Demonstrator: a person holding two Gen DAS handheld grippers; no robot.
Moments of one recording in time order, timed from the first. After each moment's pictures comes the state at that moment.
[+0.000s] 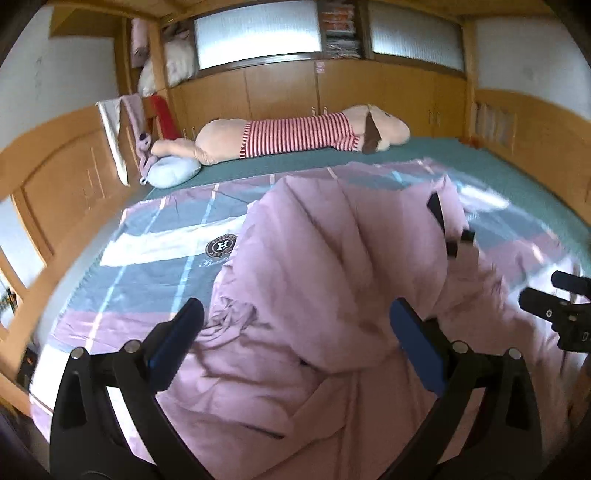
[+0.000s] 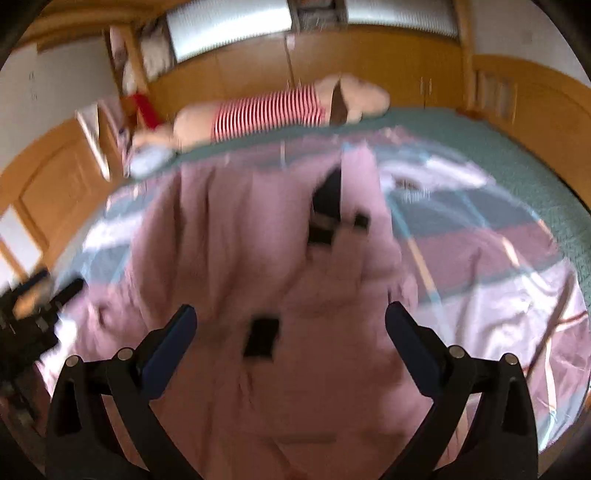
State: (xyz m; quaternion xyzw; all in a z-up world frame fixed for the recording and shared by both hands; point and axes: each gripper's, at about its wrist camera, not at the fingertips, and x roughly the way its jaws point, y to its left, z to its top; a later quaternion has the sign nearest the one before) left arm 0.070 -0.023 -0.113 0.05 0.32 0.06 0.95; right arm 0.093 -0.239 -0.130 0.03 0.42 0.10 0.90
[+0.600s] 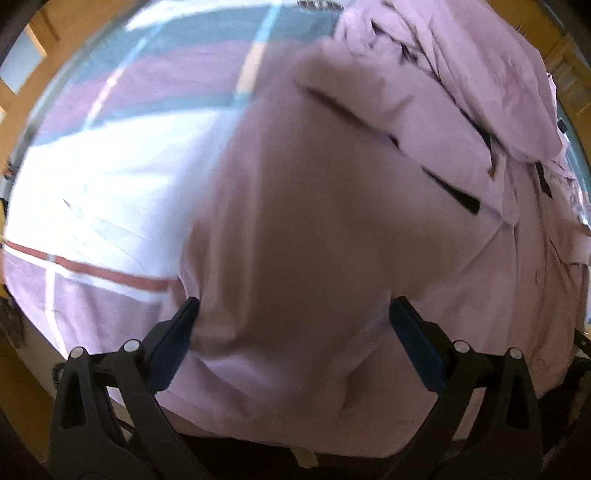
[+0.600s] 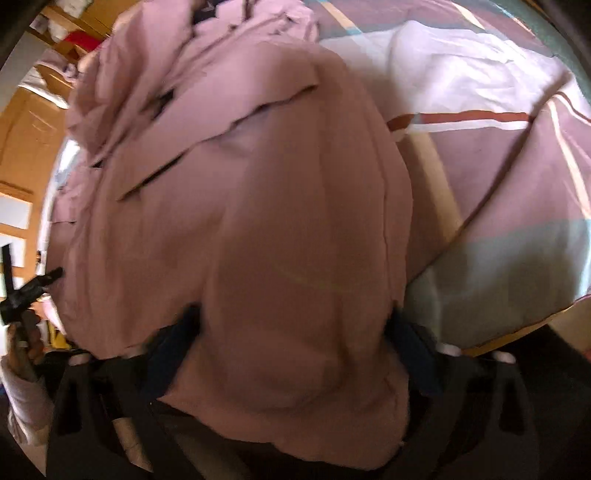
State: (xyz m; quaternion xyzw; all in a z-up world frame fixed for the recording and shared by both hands) left arm 0.015 0.142 -0.249 -0.12 0.63 0.08 0.76; right arm 0.005 -0.324 -0.227 0.12 0.63 0.13 0.76
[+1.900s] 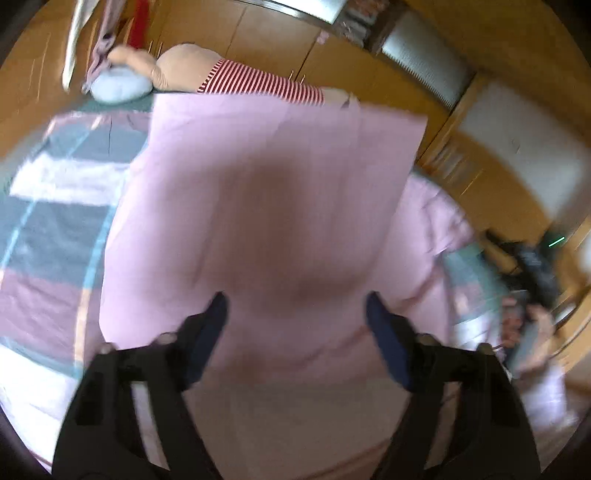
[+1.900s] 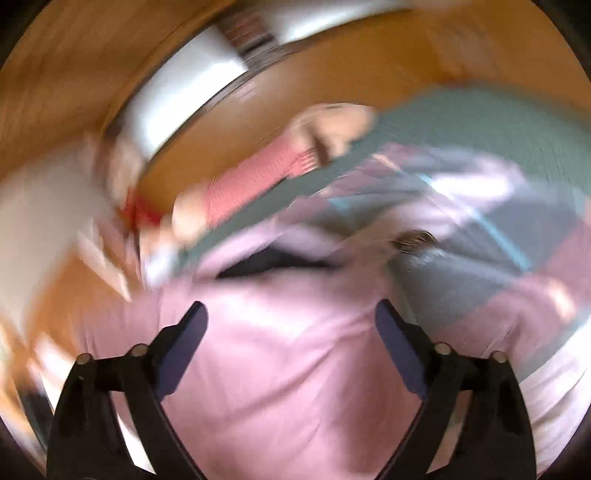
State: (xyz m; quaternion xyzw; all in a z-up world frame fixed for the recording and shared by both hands) left arm 0.155 0.056 -0.112 -0.16 0.39 -0.08 0.90; right arm 0.232 -0.302 -0.098 0.12 0.34 0.18 0.92
